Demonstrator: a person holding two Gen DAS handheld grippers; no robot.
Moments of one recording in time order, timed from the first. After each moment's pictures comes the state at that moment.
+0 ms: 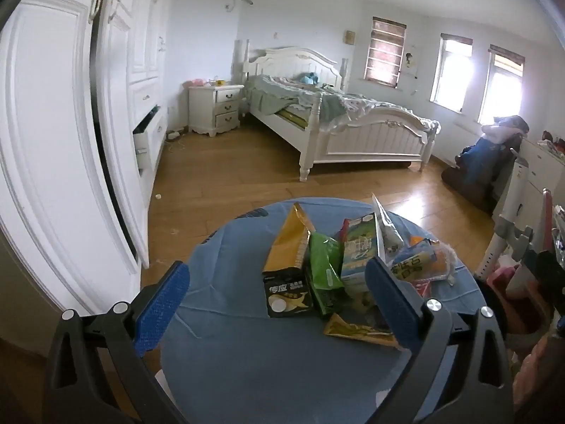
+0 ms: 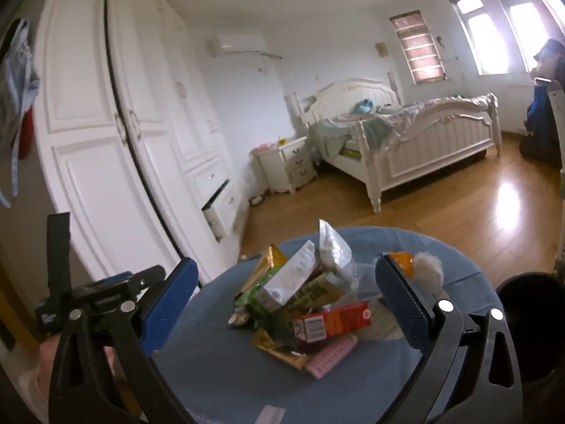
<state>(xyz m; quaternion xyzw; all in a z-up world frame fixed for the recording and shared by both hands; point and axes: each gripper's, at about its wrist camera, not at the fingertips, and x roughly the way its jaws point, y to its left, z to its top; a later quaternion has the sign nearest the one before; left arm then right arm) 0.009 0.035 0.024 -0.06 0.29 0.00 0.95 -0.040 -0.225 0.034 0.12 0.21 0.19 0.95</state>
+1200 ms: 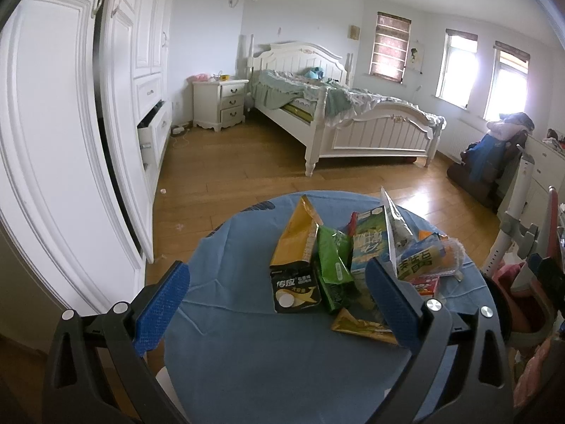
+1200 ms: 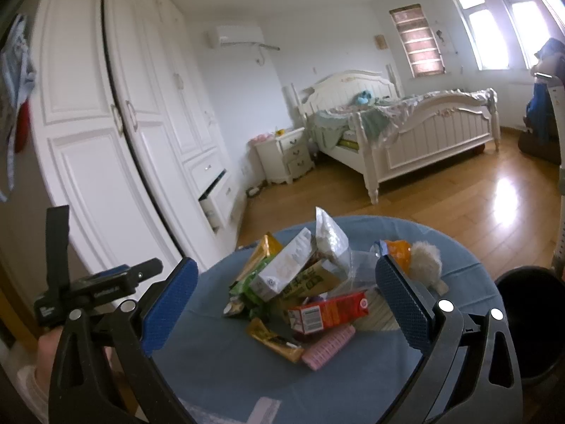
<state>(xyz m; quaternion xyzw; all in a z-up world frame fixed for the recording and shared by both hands) 0.011 0.035 0.016 -0.05 0.30 0.02 0.95 -0.035 -0.223 0.019 0.11 0.22 0.19 0.95</state>
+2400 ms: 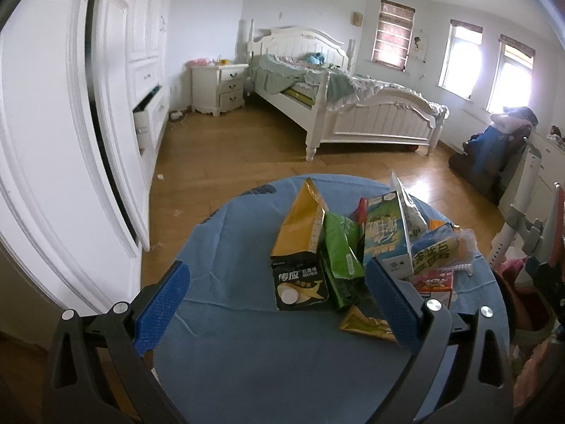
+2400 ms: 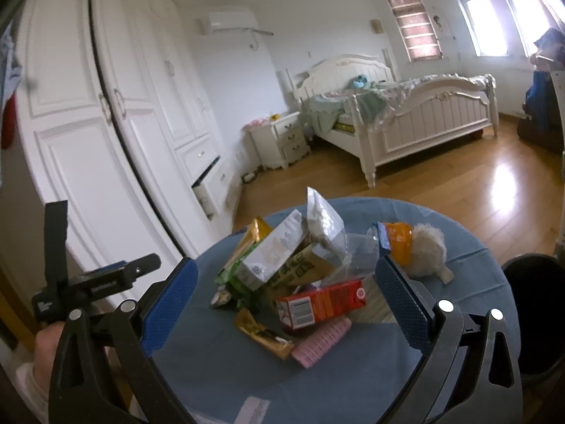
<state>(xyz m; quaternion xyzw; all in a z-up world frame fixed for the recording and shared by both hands) 0.039 0.041 -0.010 -0.06 0.34 0.01 0.94 -0.007 -0.222 -0.002 0.11 0.27 0.19 0.94</state>
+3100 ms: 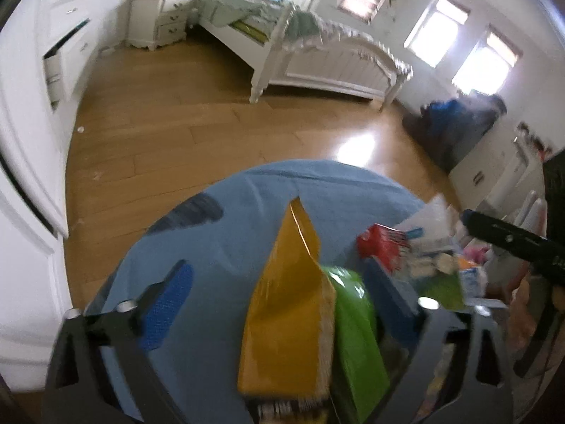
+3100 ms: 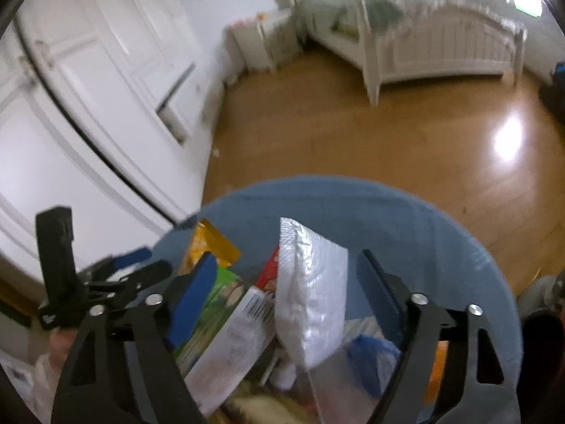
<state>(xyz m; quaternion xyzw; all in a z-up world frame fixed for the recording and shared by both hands) 0.248 0.048 -0.079 -0.11 0.47 -0.13 0.87 0.259 -0.159 -0.026 0.05 0.51 0.18 0.84</state>
